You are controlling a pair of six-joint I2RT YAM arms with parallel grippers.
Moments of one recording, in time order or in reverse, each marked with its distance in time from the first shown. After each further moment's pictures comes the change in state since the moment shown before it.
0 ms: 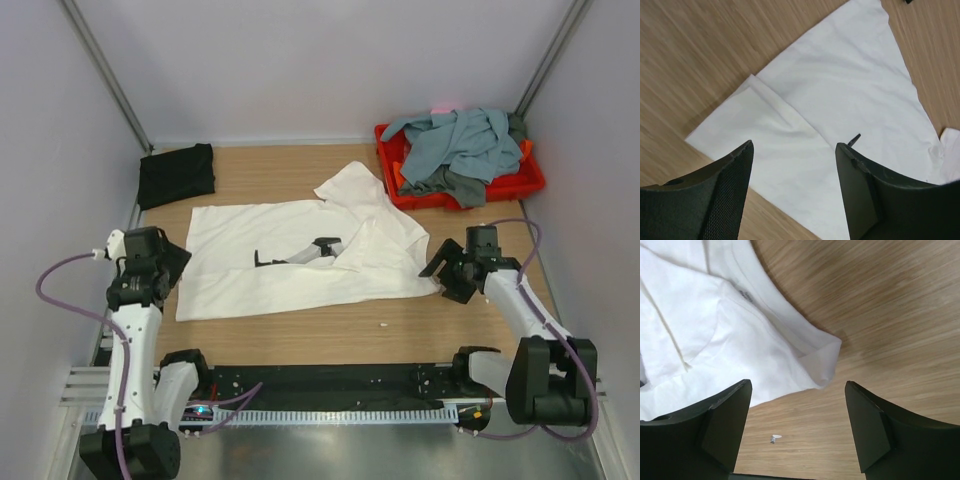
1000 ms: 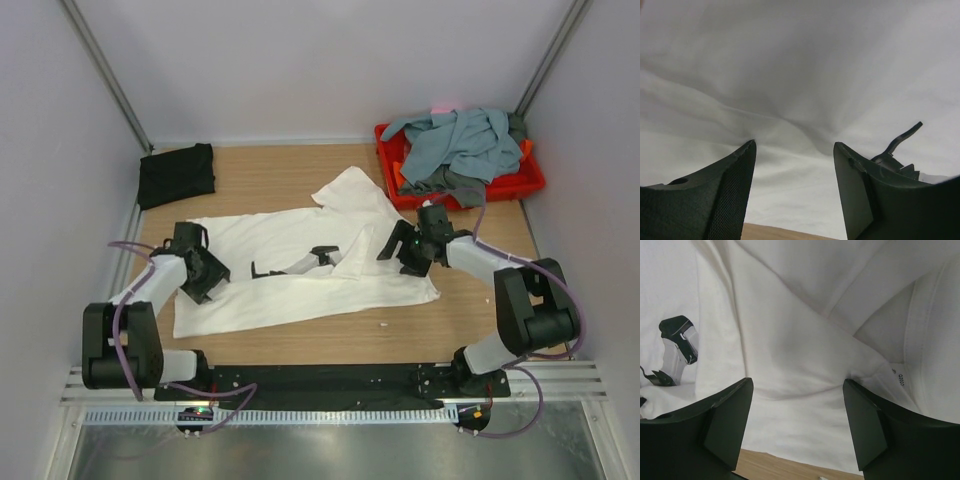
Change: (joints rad) left arm -0.152 0.585 -0.069 0.249 0.194 0.036; right arm 0.289 0.423 0.228 0.262 -0.038 0.027
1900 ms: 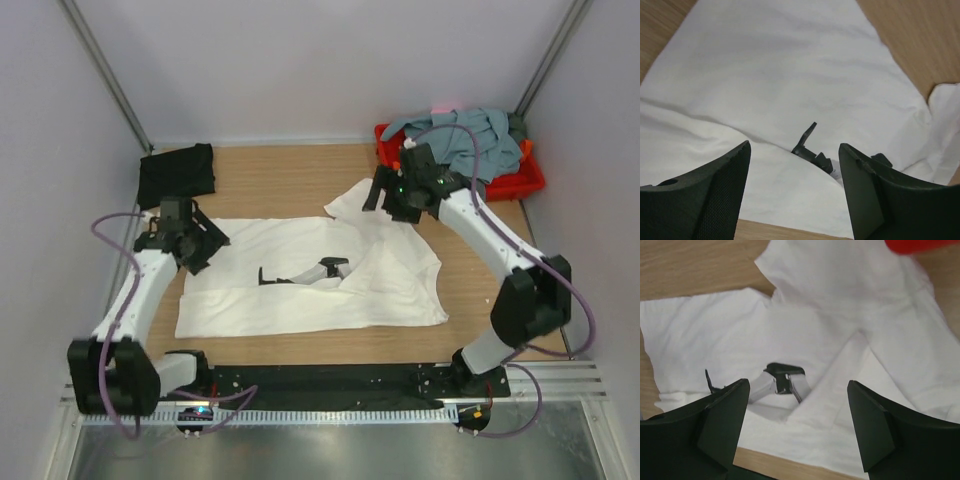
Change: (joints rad) left arm -0.022 -0.303 0.212 -0.183 0.009 0.017; right arm 0.129 -0.093 0.435 -0.367 0.138 -0.042
